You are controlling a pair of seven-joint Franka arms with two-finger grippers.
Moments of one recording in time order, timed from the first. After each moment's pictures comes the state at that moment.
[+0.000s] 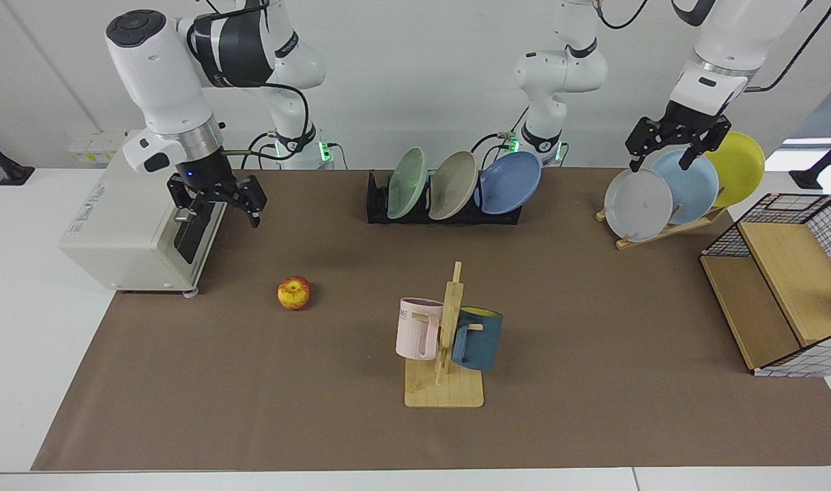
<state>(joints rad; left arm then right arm) -0.08 -0.11 0.05 -1.66 0.01 1.58 -0.02 0.11 0.00 -0.07 -1.75 0.02 1.87 0.13</state>
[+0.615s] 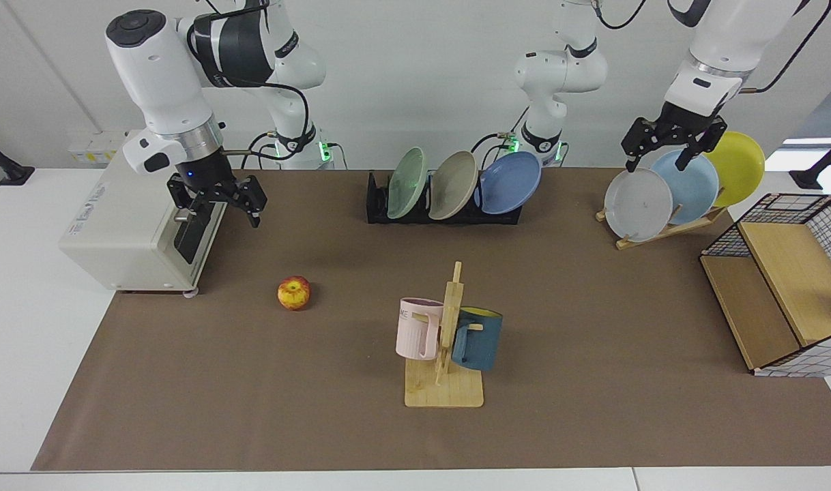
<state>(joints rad) -0.08 -0.11 0.04 -1.66 0.01 1.58 -0.02 0.11 0.00 -0.07 -1.75 0.02 1.87 0.13</state>
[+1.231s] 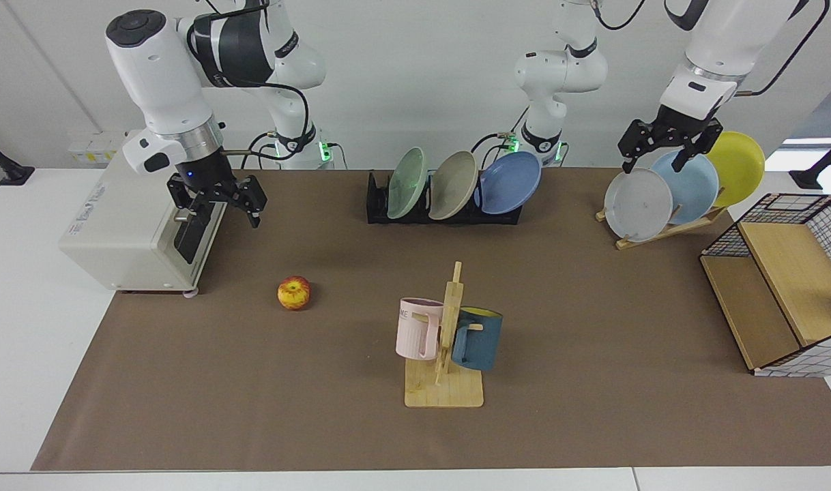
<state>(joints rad) -0.11 -0.13 0.02 -1.73 0.06 1.58 -0.02 0.11 0.00 -0.07 -1.75 0.02 1.87 0.13</state>
